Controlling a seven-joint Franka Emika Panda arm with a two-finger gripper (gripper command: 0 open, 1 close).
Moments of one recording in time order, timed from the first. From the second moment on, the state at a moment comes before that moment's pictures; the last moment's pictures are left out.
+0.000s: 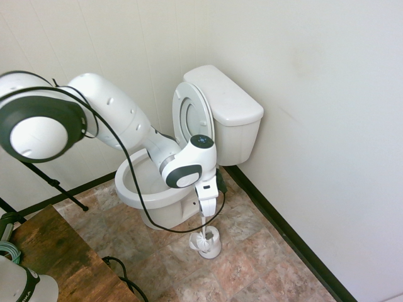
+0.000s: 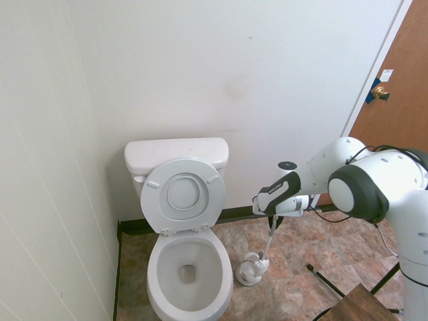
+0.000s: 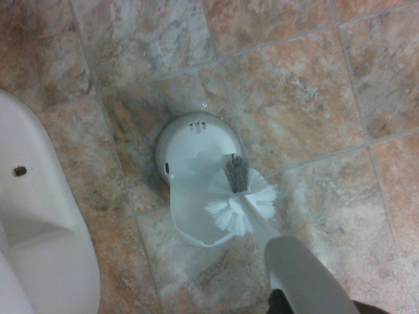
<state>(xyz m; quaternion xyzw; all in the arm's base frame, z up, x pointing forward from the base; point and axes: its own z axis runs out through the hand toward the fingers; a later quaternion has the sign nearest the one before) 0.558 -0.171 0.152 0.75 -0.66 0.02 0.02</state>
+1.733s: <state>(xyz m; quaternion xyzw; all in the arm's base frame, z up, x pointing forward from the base) 0.532 0.129 0.387 0.85 -0.51 0.12 -0.05</state>
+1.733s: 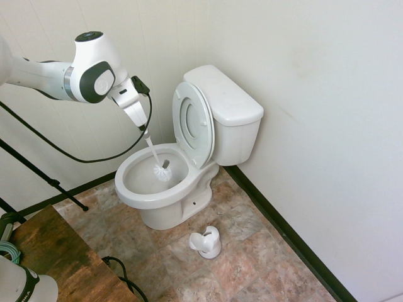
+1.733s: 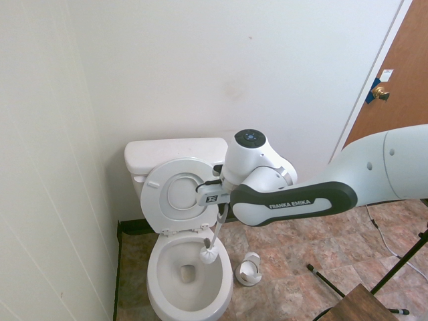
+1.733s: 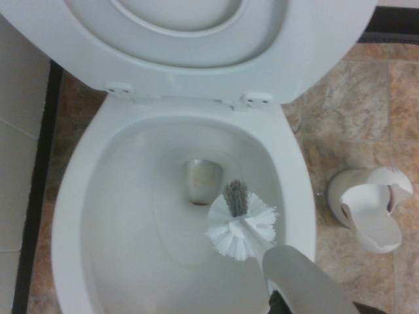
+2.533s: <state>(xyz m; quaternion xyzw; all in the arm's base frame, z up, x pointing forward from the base) 0.612 0.216 0.281 0.84 -0.53 0.12 -0.02</state>
